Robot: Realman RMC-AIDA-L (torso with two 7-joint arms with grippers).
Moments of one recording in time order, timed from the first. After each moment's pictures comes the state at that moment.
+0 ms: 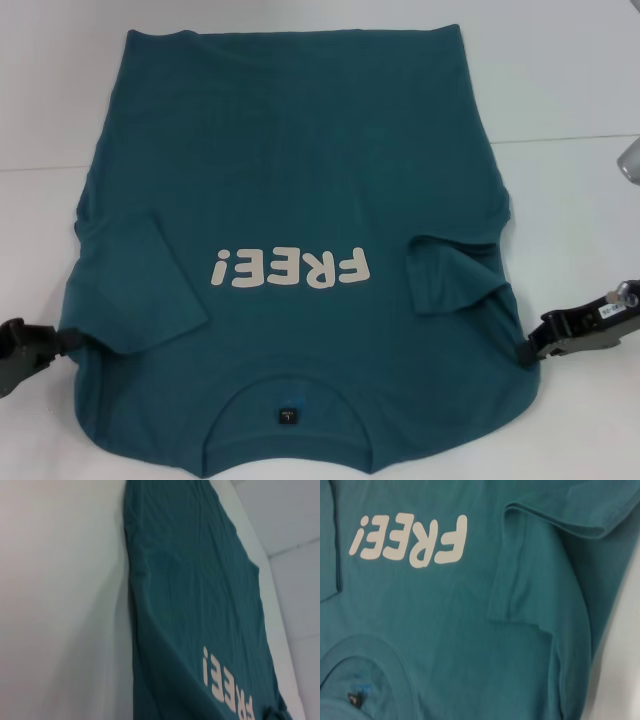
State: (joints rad) left arm -0.49 -2.00 0.24 0.56 2.33 1.45 -2.30; right arm 0.71 1.94 -0.76 -0.65 -2.56 -1.48 2.49
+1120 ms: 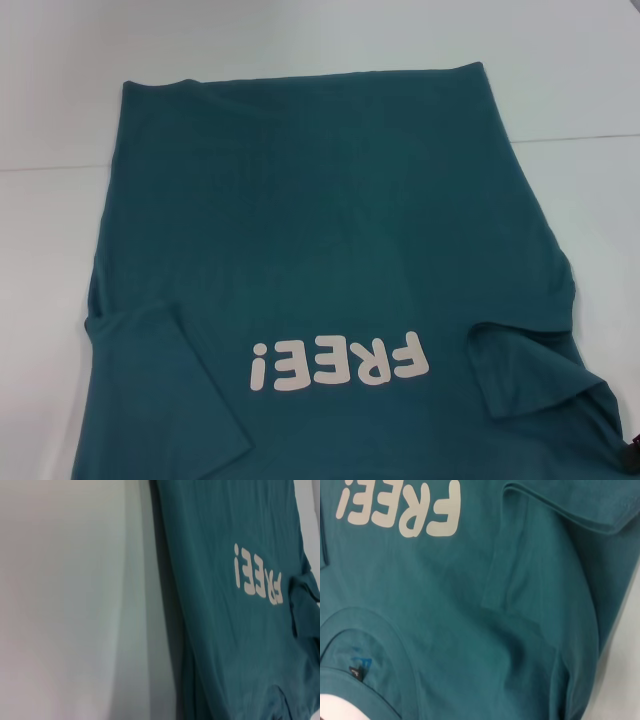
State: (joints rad) left arm -0.38 -2.03 0.36 0.78 2.60 1.86 -2.25; right arm 0.58 1.91 -0.76 -0.84 -2.67 -1.82 2.40
